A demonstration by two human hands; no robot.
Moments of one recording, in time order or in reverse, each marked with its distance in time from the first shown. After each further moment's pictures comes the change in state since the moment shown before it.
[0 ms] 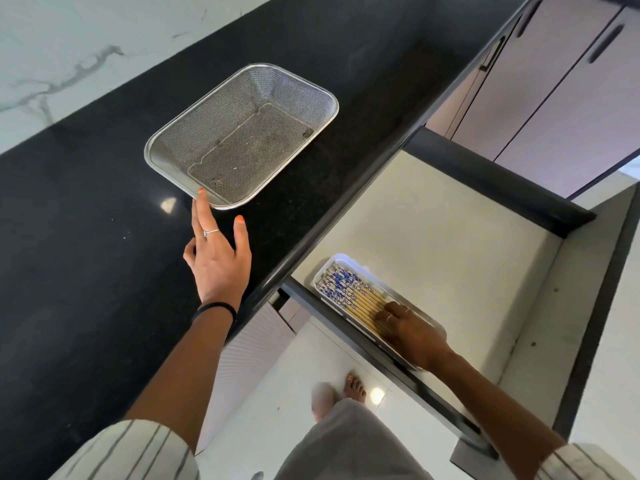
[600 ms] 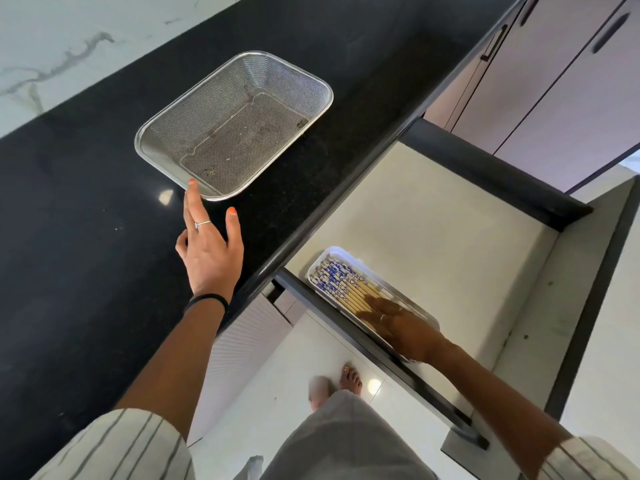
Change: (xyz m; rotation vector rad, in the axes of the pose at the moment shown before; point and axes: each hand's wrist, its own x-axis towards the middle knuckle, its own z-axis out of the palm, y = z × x) left_hand 0.000 -0.001 0.002 0.006 0.014 -0.005; right_hand 0.004 0.020 0.012 -0.032 -0.072 -0.226
